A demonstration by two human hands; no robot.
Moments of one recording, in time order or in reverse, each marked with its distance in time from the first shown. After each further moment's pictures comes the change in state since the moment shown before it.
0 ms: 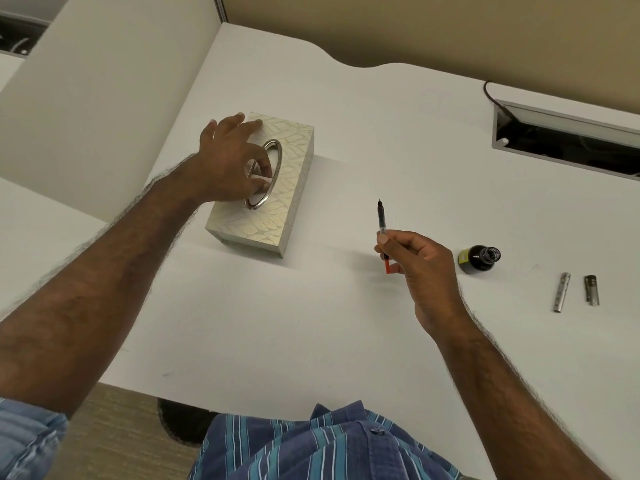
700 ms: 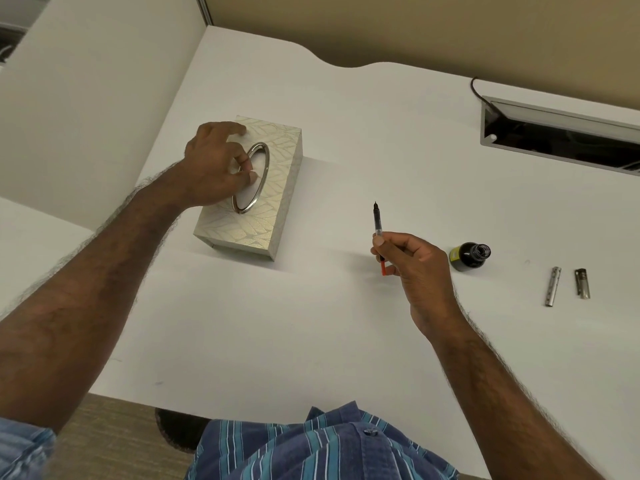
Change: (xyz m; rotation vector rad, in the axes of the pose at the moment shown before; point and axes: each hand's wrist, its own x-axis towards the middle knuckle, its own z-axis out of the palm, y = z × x) left_hand 0.001 -0.008 0.004 -0.177 0.051 0.014; right_hand 0.002 0.005 -0.008 0.025 0.024 0.021
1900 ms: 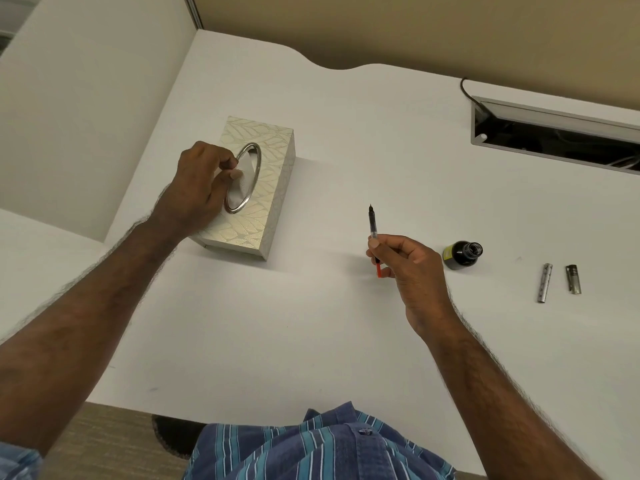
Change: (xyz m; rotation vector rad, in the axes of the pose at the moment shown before) left_hand -0.026 -0.018 0.027 -0.128 0.331 0.254; right_hand -0.001 0.003 -0.003 0.000 0.004 0.006
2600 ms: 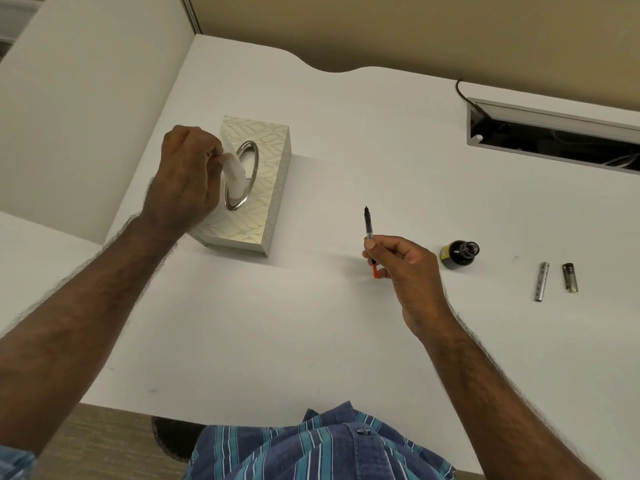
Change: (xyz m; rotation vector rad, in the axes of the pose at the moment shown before) left_hand 0.008 0.014 -0.011 0.265 0.222 0.243; right_hand -0.001 0.002 0.001 0.014 -0.010 -0.003
